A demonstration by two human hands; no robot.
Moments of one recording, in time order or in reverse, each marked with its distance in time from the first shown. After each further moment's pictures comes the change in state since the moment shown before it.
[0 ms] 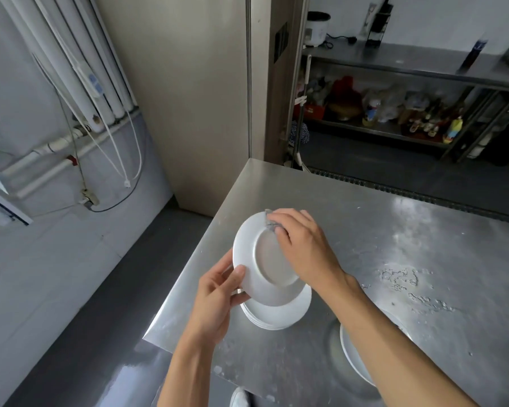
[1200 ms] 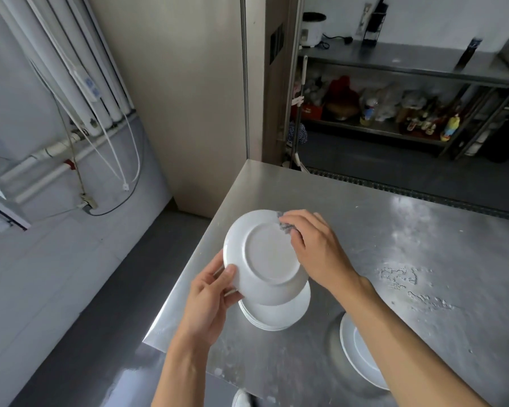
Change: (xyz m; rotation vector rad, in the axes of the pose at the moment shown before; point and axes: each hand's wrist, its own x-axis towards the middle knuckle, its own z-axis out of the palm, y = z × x) left_hand -0.002 0.008 -0.005 -0.044 -0.003 -0.022; right_hand -0.012 0.025 -0.013 -0.004 -0.026 0.016
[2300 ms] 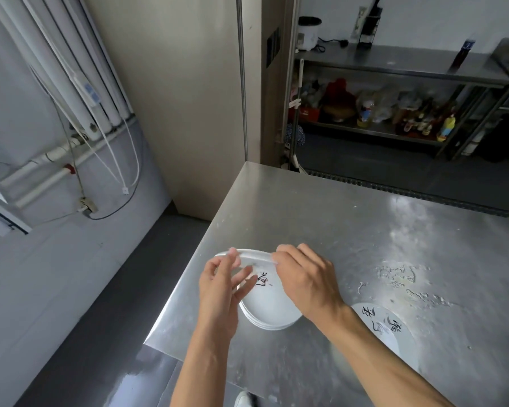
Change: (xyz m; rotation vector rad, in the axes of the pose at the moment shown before) left_hand 0.017 -0.011 0.024 -0.214 0.388 -0.091; right_hand -0.047 -0.018 0.029 -0.325 0.260 -0.209
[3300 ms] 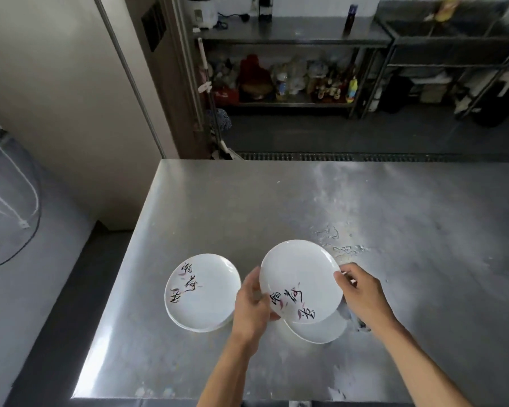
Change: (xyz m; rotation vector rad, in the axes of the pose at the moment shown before) left_hand -0.031 -0.153 0.087 0.572 -0.533 -0.152; right_hand -0.192 0.166 -0.101 0.347 -0.306 1.244
